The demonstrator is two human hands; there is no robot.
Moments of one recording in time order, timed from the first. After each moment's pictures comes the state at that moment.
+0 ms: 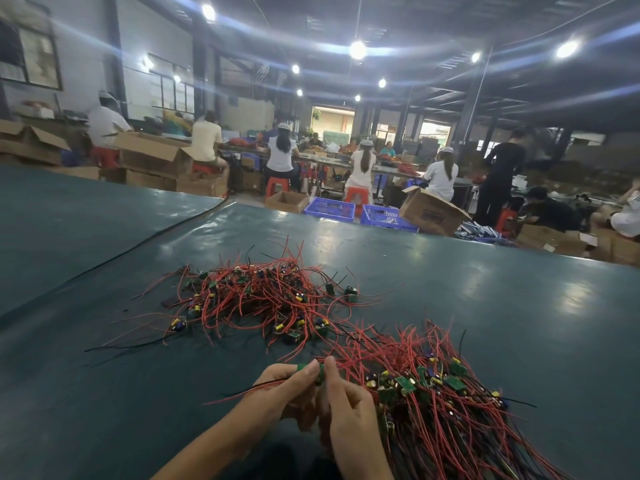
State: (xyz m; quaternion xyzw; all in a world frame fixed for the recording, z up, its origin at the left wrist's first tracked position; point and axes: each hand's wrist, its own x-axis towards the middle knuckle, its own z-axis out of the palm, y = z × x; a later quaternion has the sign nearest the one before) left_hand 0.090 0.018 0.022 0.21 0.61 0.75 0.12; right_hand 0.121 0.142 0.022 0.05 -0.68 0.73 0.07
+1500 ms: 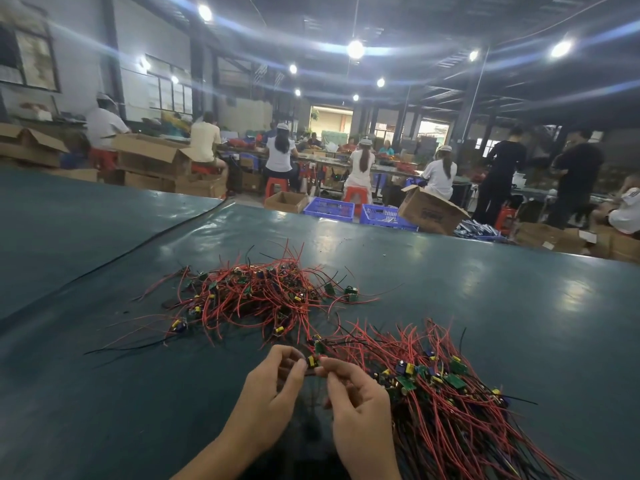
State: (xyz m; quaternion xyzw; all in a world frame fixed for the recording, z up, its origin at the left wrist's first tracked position) left_hand 0.077 0.017 -0.007 0.15 0.80 0.57 -0.15; right_hand 0.115 0.147 0.013 0.00 -0.74 0.65 0.16
